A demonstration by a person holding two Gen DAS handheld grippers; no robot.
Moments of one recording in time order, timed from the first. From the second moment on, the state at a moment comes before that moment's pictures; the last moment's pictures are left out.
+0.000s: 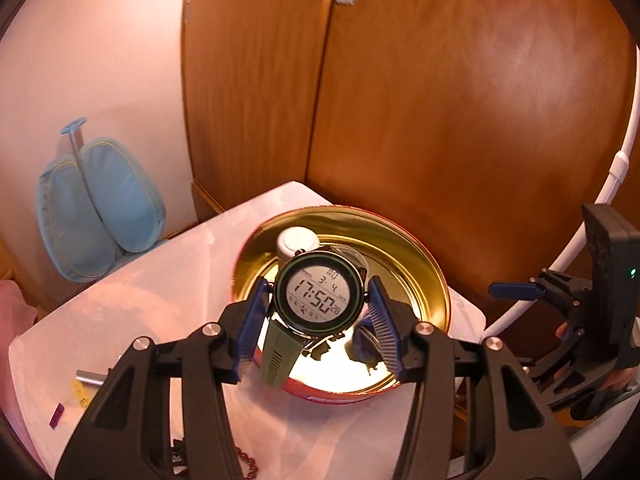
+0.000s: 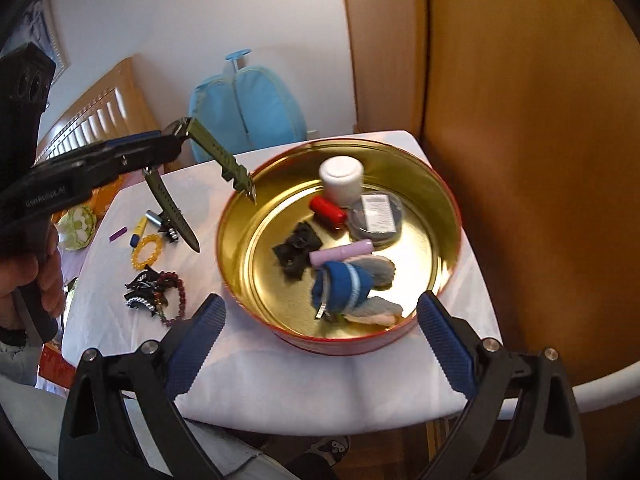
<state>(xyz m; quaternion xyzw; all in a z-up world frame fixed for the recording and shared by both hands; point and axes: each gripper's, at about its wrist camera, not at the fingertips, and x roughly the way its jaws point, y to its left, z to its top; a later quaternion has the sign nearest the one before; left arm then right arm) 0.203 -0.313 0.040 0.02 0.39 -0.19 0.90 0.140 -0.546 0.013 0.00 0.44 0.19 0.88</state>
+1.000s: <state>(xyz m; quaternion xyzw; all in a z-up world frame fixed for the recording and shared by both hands) 0.156 -0.109 -0.020 -0.04 0.42 0.11 0.90 0.164 -0.383 0.007 -0.05 0.43 0.39 0.81</state>
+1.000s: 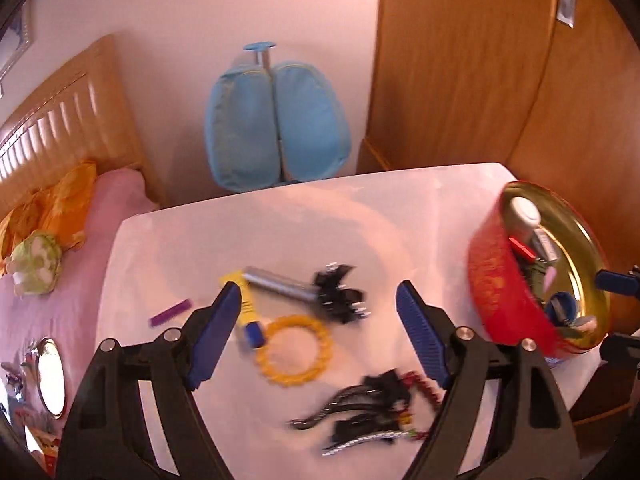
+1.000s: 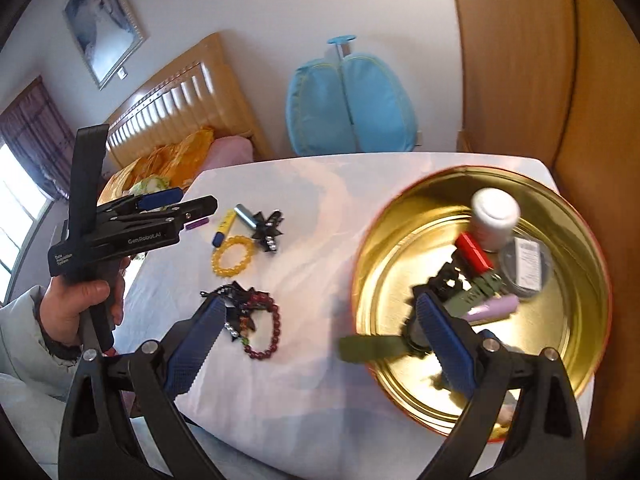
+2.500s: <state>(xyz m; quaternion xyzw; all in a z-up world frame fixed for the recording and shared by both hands) 0.161 0.027 -0.093 0.04 0.48 -0.09 0.87 0.175 -0.175 -0.053 -0.11 0.46 0.38 0.80</state>
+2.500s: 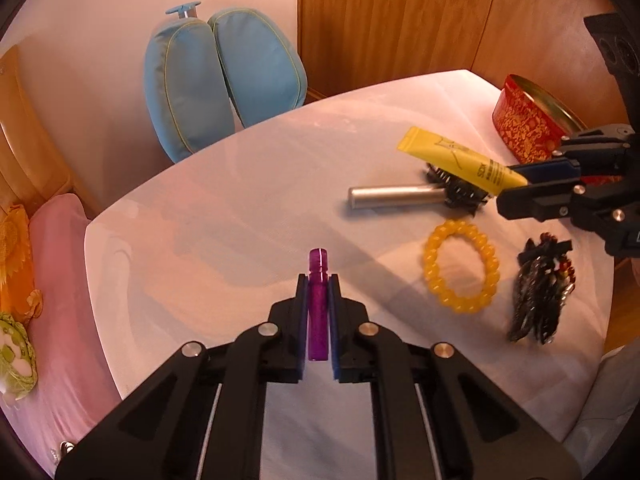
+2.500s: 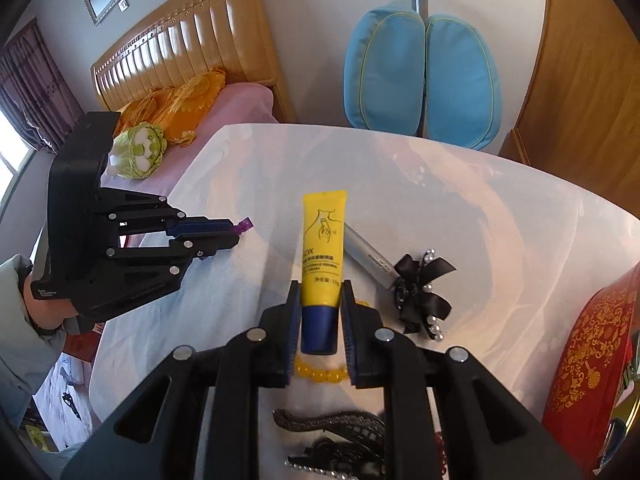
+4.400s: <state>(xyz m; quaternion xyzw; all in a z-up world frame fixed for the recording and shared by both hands) 0.317 -0.369 -0.083 0.15 0.52 -0.28 0.80 0.209 -0.537 -0.021 0.01 0.46 0.17 0.87</state>
